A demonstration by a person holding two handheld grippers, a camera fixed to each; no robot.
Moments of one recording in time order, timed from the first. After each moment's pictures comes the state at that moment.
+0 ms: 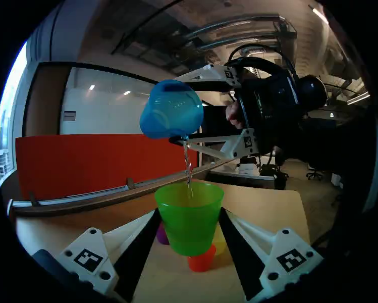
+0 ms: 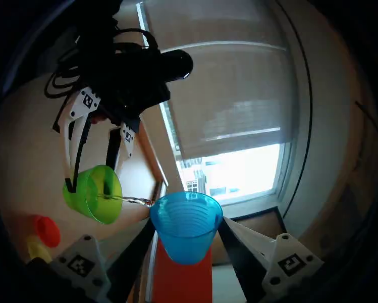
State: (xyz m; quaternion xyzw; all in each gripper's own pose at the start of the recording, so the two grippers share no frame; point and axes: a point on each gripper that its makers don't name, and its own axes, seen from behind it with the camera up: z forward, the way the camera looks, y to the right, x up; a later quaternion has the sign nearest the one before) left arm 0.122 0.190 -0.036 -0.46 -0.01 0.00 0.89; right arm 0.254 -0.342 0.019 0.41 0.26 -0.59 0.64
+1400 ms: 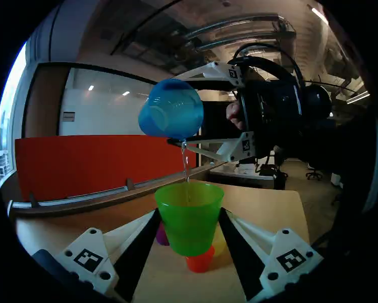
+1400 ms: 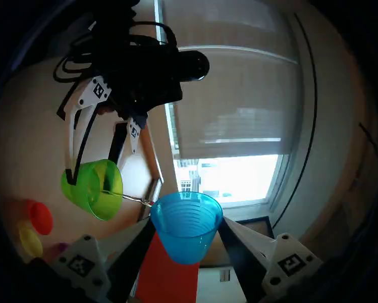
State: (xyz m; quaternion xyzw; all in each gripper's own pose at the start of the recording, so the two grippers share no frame) left arm 0.126 0.192 -0.041 -0.46 -0.01 0.01 0.89; right arm 0.259 -0.341 0.016 0.39 0.29 -0.63 0.61
